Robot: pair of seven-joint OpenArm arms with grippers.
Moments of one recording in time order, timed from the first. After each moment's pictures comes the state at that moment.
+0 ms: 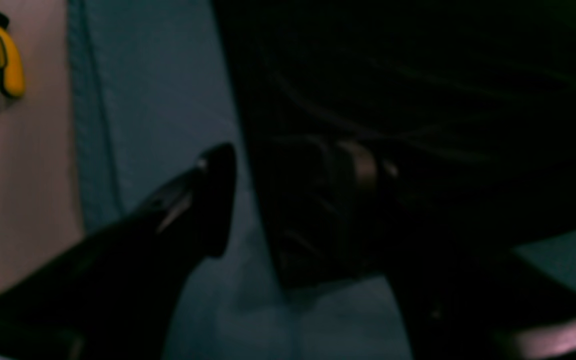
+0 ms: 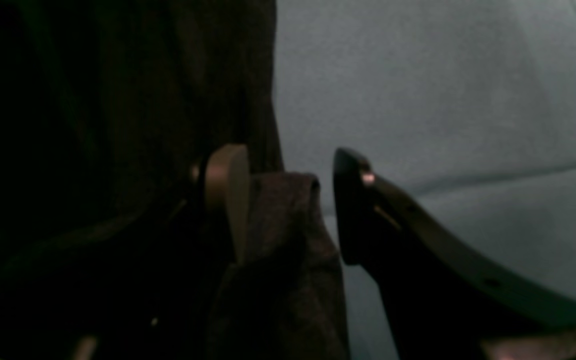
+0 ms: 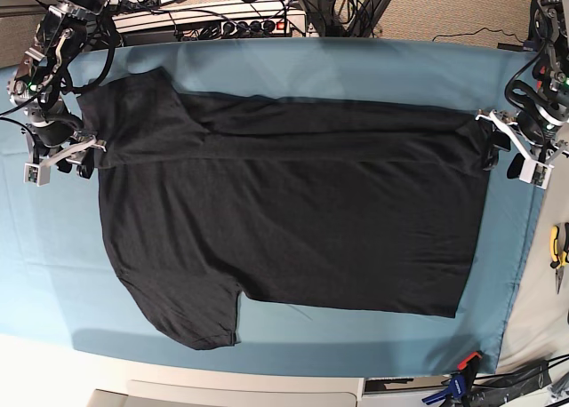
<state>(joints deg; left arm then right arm) 20.4 -31.2 -20.1 102.1 -32.9 -24.8 37.2 -9.1 19.8 34.9 96.2 26.4 21.5 -46.9</state>
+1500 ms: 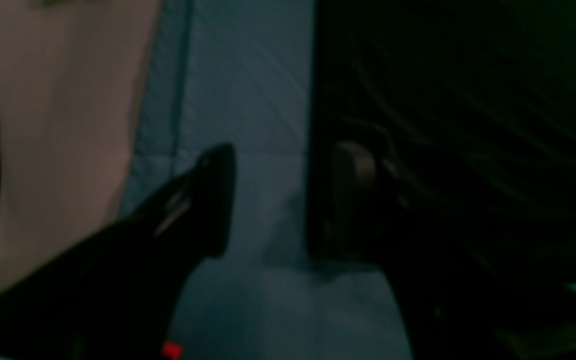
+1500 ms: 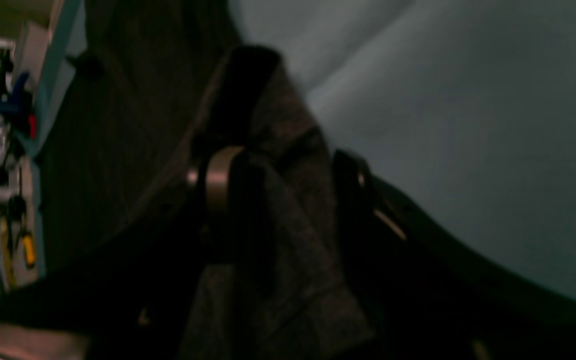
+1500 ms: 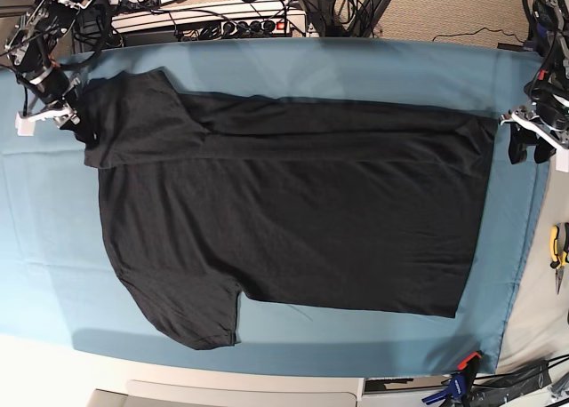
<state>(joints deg) 22.2 -24.1 -32.3 102.1 -37.8 -20.1 42.4 -10.2 19.7 48.3 73.9 59.3 25.5 -61.6</state>
